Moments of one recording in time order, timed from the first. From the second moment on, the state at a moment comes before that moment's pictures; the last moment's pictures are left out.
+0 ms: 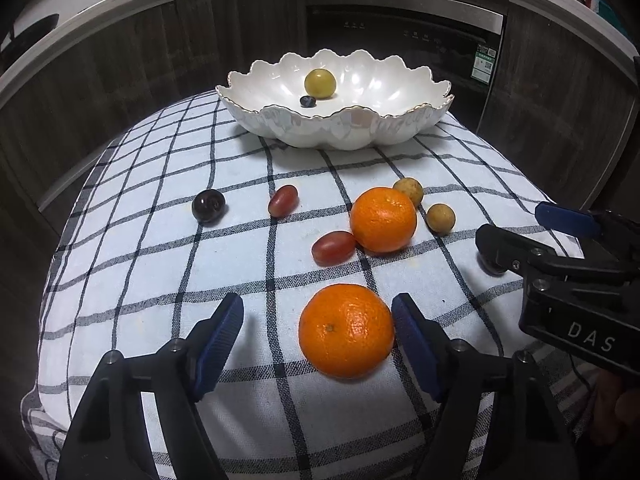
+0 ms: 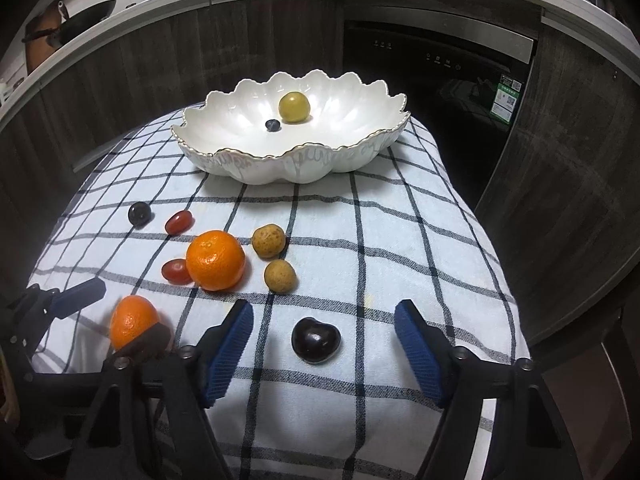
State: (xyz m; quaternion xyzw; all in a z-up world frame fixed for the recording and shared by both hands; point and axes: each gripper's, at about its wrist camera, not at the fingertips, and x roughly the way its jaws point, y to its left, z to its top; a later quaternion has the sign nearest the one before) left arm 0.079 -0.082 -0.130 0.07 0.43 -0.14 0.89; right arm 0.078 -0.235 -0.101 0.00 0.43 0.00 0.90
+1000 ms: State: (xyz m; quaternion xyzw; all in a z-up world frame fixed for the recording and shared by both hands) left arm 0.078 -0.092 -0.136 0.08 0.44 -0.17 0.88; right arm 0.090 -0.236 -0.127 0.01 0.49 0.01 0.87
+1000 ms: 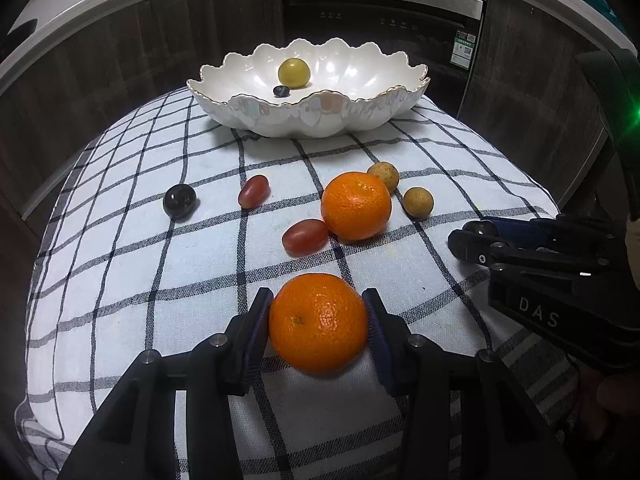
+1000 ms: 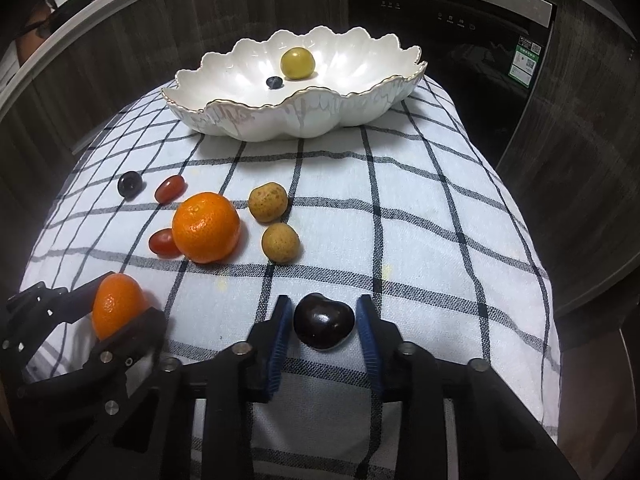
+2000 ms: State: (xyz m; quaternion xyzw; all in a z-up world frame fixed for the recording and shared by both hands) left arm 0.081 -0.092 -0.111 0.09 0.43 -0.16 0.89; right arm 0.087 -0.236 -0.096 0.01 0.45 0.02 0.89
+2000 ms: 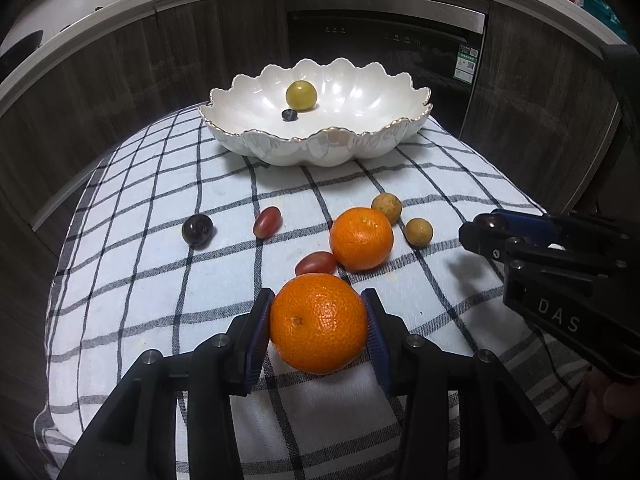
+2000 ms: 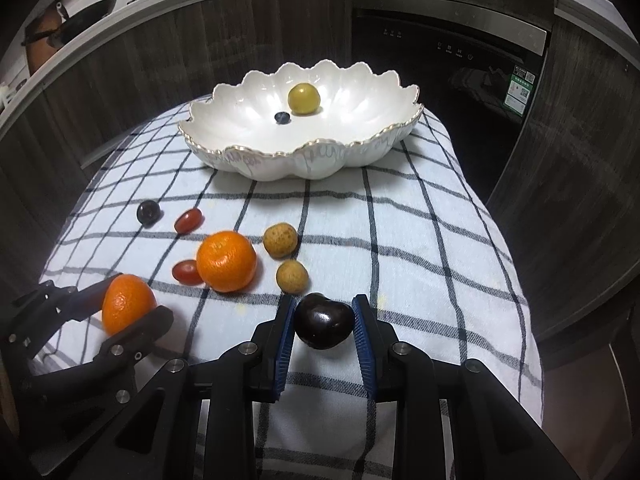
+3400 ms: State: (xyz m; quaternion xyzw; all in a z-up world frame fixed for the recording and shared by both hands) left arm 0.181 -0.092 -0.028 0.06 0.39 -0.13 0.91; right arm 0.150 -0.241 -0.017 0.02 0.36 0.01 0.93
